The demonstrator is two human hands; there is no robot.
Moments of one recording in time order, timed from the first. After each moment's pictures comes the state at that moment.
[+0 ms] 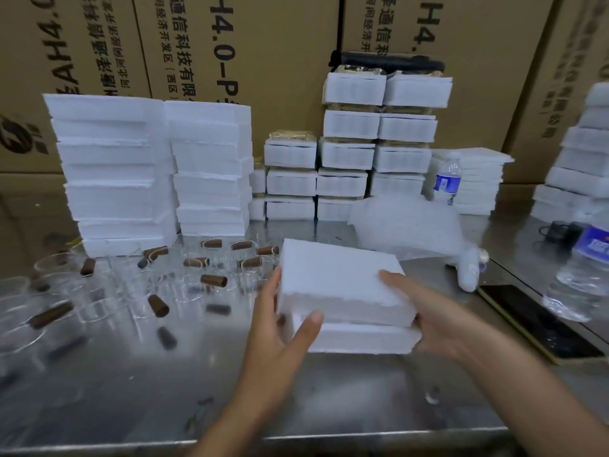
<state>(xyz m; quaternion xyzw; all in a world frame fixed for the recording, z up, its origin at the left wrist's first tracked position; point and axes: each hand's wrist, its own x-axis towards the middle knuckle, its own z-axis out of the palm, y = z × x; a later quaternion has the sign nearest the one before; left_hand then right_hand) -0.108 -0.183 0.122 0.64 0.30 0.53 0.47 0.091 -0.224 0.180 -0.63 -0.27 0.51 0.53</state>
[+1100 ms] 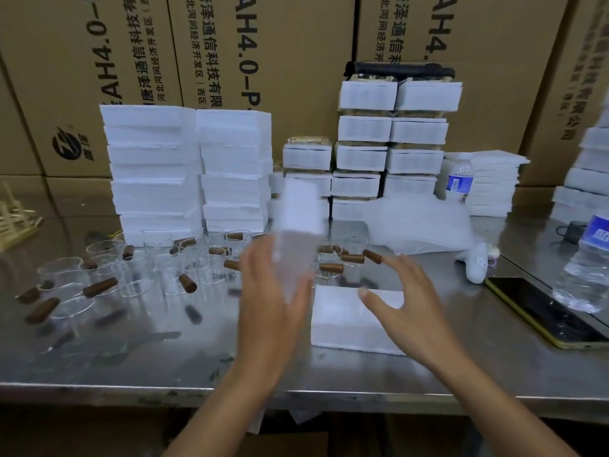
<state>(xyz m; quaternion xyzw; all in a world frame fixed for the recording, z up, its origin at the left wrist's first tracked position) -0.118 -0.210 0.147 0.68 0.38 0.62 0.10 0.058 -0.257 0.145 -0.69 -0.59 0.05 0.43</state>
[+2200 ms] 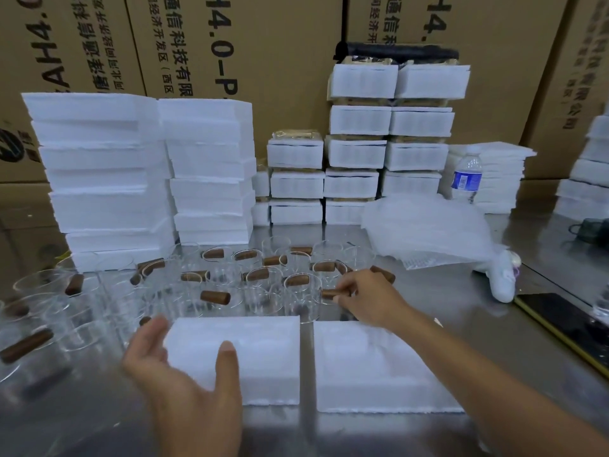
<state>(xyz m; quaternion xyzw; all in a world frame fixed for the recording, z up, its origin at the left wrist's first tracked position) -0.150 -0.156 0.107 0.51 0.44 0.72 0.19 0.073 -0.101 0.140 -0.74 -0.62 0.13 0.25</state>
